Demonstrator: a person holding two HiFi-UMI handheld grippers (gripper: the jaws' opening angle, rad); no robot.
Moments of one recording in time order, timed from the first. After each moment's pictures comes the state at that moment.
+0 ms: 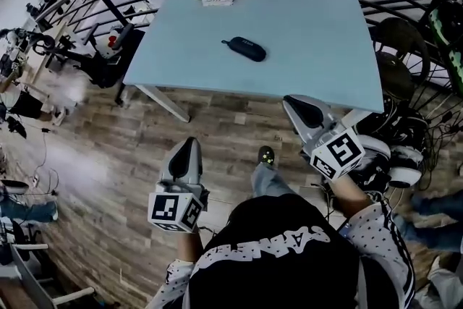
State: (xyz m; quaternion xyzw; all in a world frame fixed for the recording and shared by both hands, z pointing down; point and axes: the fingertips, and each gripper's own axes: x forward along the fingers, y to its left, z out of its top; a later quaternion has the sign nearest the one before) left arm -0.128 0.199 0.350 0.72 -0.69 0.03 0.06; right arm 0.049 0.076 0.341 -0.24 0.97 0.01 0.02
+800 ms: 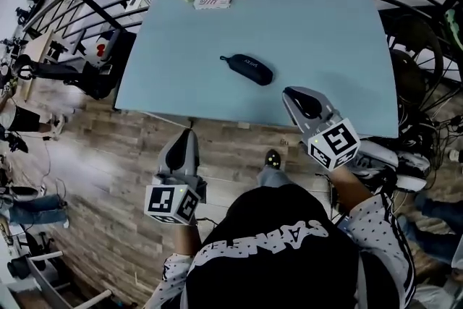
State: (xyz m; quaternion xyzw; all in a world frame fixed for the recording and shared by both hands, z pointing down) left arm -0.202 0.000 0.368 0.73 -0.68 0.04 0.09; right arm -0.014 -0.127 0.397 -0.26 0.96 -0.03 -0.02
